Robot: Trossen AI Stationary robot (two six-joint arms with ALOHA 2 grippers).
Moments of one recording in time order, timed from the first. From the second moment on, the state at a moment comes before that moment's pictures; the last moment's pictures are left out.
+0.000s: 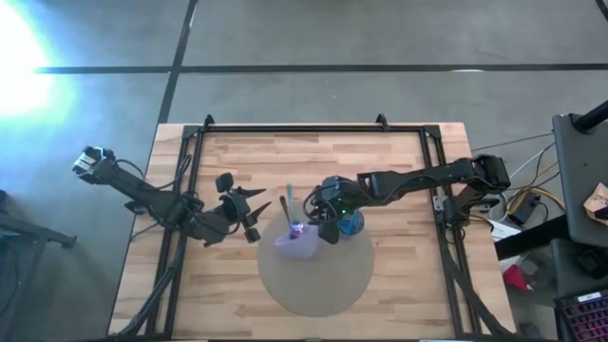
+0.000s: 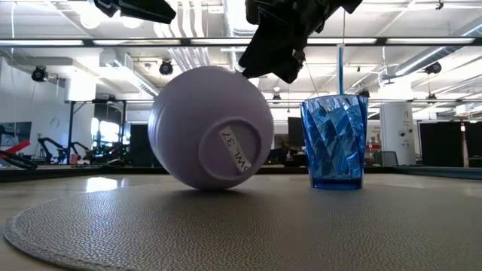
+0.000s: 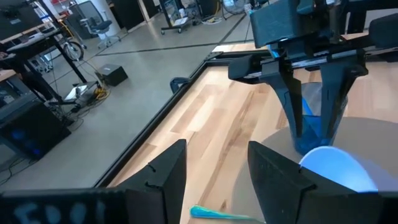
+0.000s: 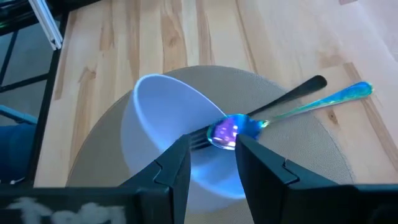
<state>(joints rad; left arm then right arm) -0.47 1.09 0.86 -0.27 -0.98 -0.20 0.05 1.66 1.24 -0.33 -0.10 0.34</state>
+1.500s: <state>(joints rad) -0.47 1.09 0.86 -0.36 -0.91 -0.30 0.15 1.71 1.24 -0.23 -0.35 0.07</state>
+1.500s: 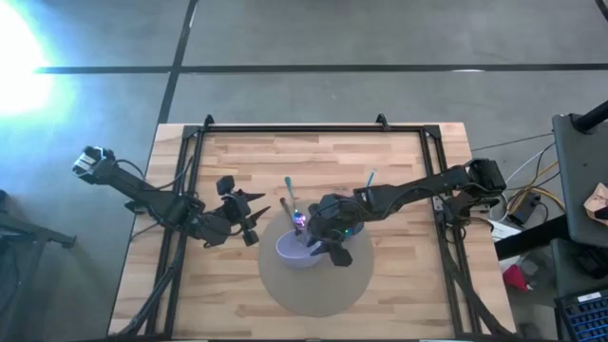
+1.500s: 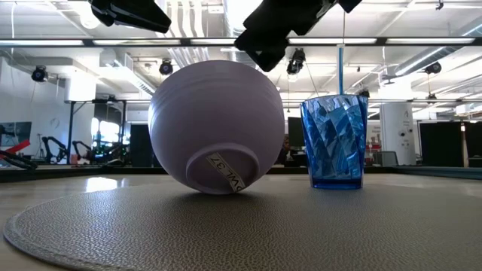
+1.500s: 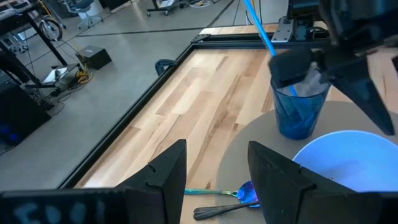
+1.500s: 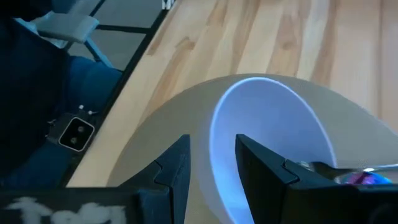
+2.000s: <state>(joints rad) -0.45 1.09 0.86 -0.40 -0.83 -0.36 0.17 1.72 1.23 -0.20 -0.34 0.05</state>
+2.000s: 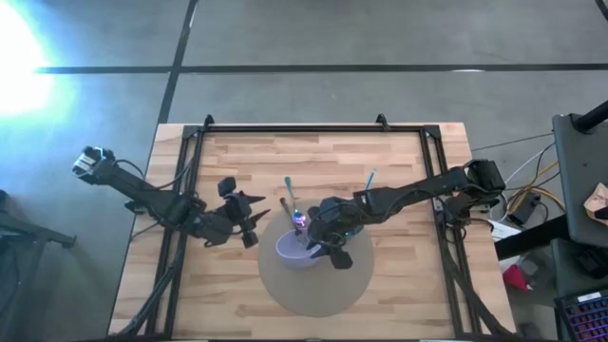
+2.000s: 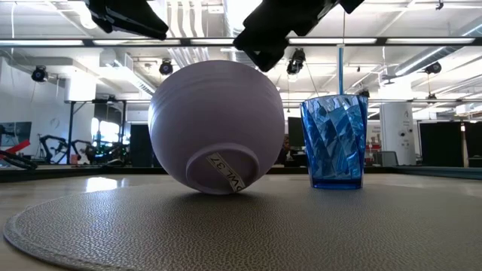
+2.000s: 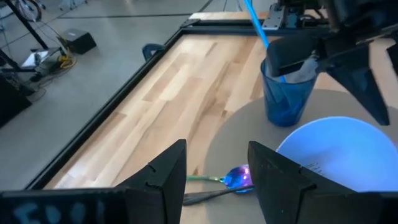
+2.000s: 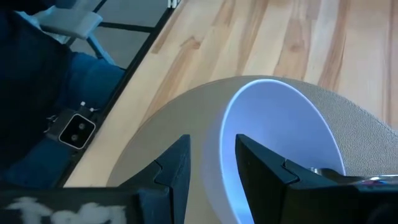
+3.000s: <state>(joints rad) -0.43 1.09 0.86 -0.41 -0.83 -0.37 0.18 1.72 1.11 -0.03 -0.34 0.07</state>
